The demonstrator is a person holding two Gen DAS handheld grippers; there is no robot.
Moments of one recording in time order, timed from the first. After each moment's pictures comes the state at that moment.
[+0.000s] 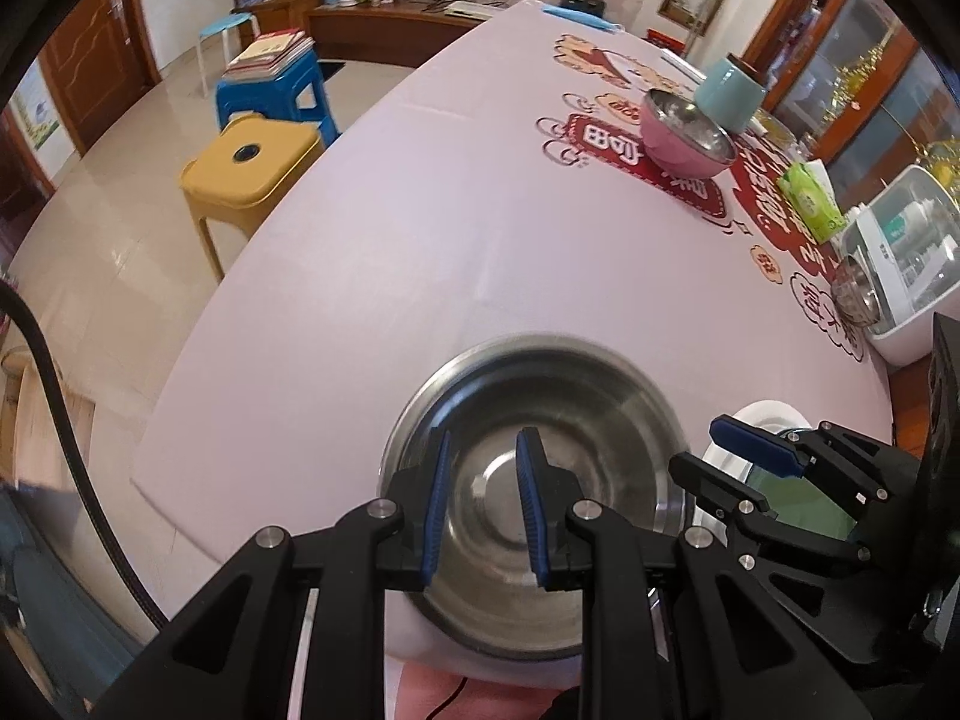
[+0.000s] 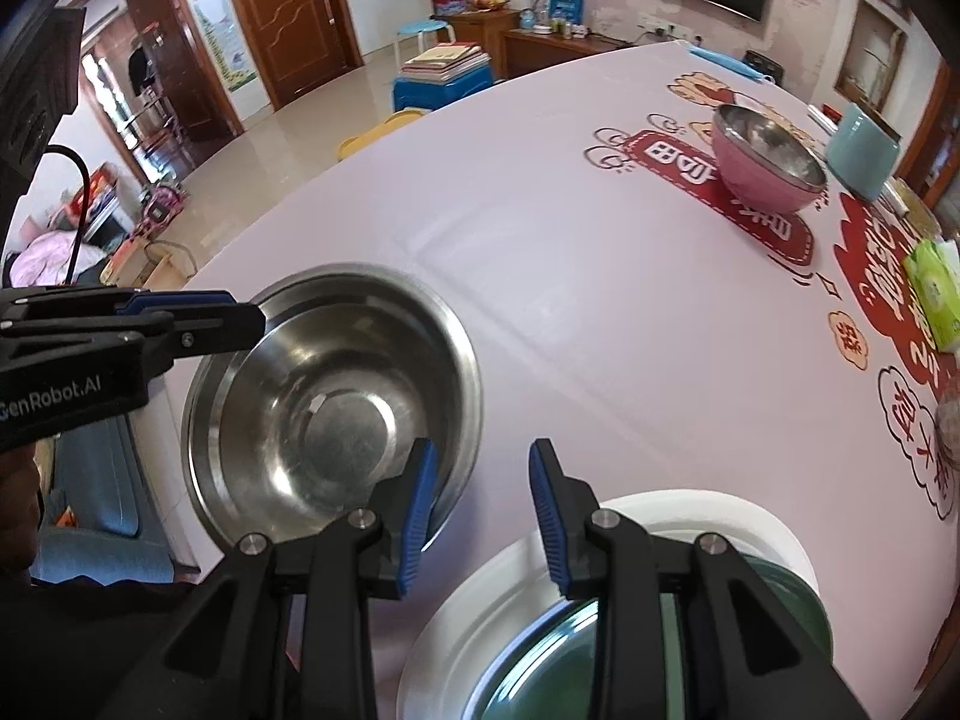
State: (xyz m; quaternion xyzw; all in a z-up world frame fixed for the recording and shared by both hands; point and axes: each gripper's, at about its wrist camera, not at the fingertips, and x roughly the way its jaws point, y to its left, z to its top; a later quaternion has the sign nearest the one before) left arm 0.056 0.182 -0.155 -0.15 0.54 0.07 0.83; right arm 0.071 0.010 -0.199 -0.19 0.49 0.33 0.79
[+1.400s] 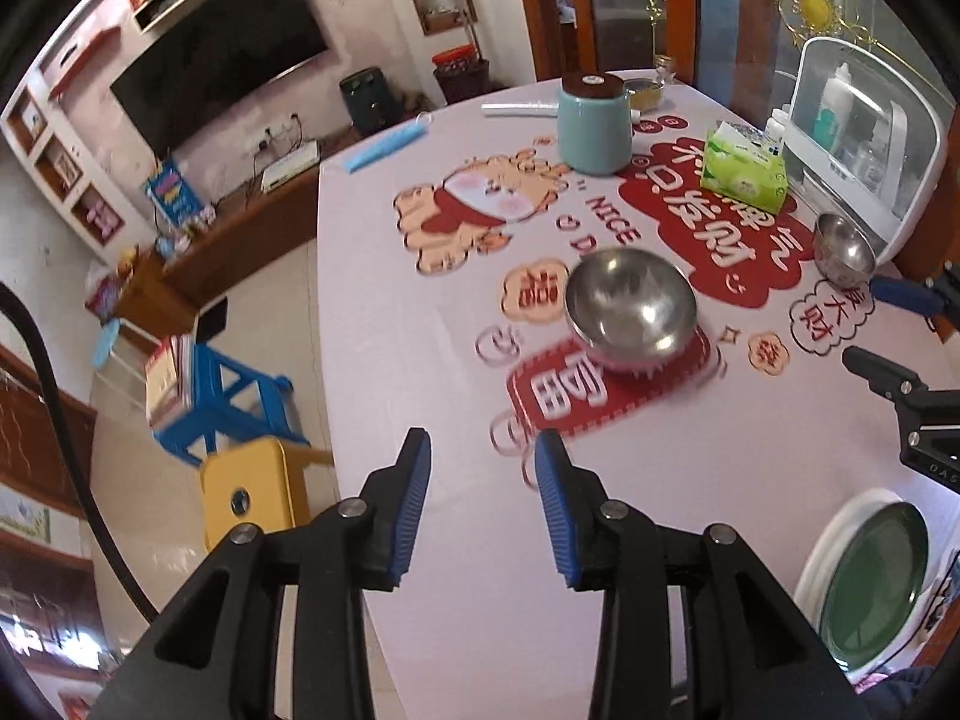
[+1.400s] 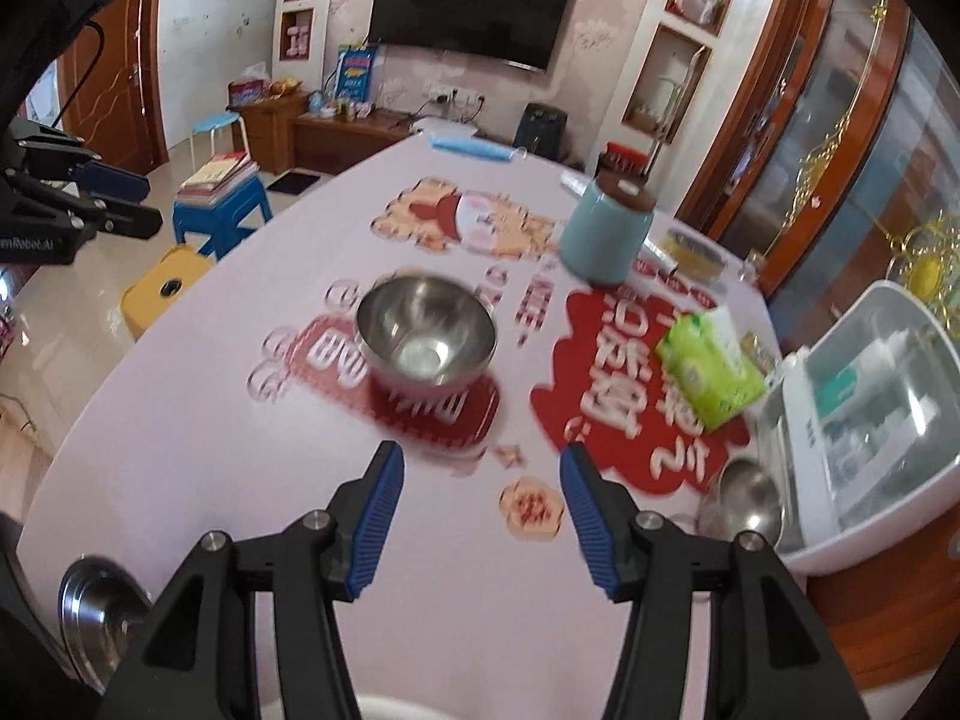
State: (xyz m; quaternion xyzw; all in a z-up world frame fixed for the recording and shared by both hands) left arm 0.338 0.163 -0.022 0.17 0.48 -0.09 0.86; right arm 0.247 -0.048 -0.079 -0.19 0.39 0.12 0.89
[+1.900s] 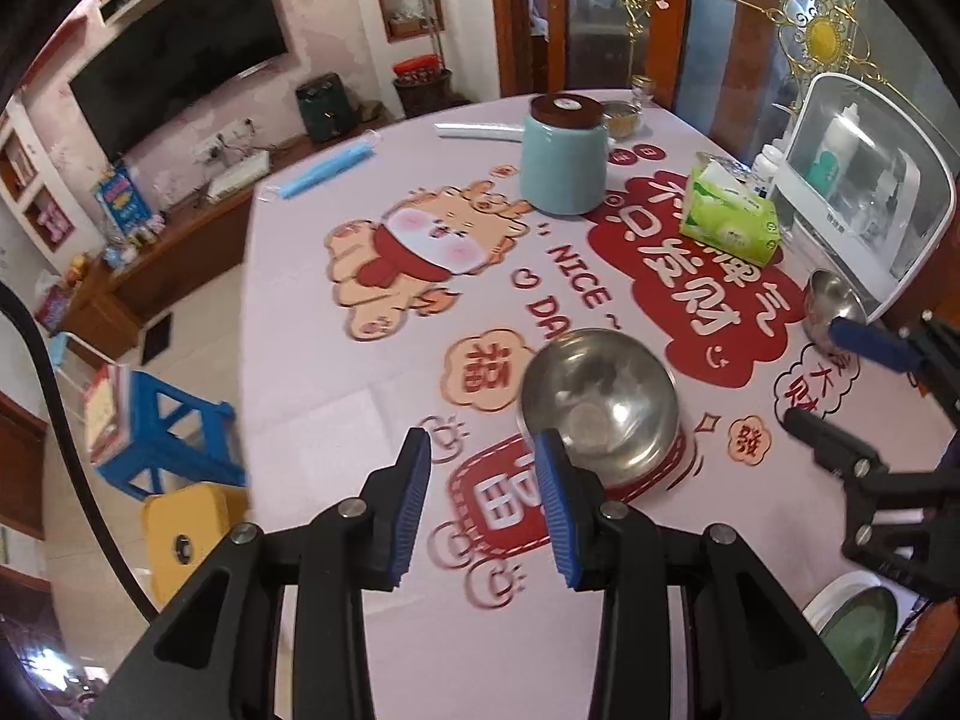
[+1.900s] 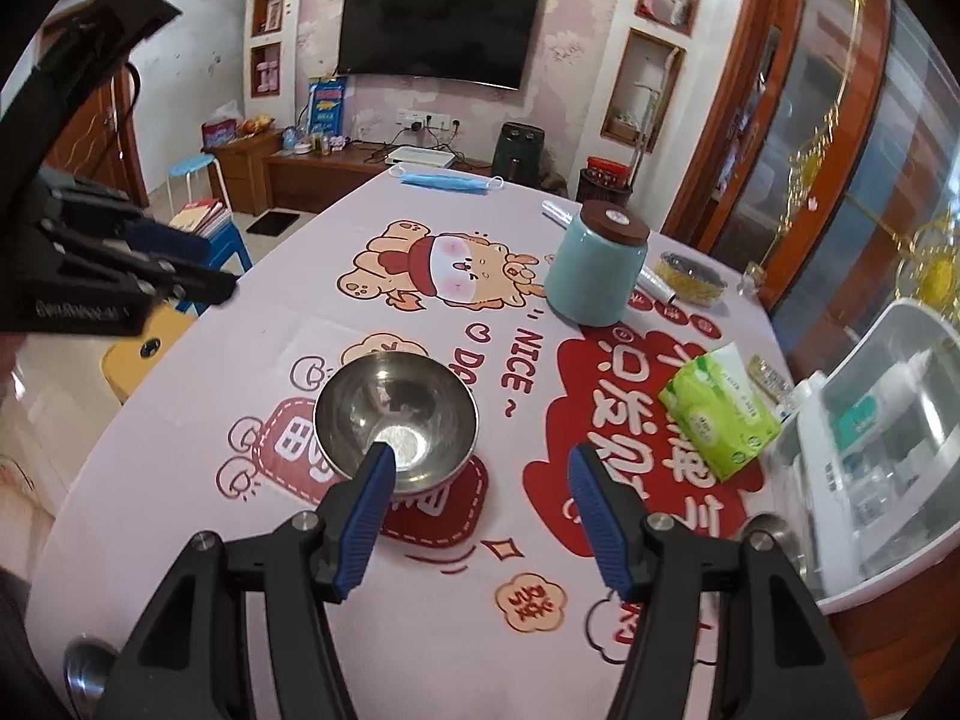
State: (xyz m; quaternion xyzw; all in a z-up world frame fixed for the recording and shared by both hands) left arm 0.425 0.122 -0.054 0.12 0.49 -0.15 0.85; right arm 0.309 -0.043 -0.091 -0.13 0.38 0.10 0.91
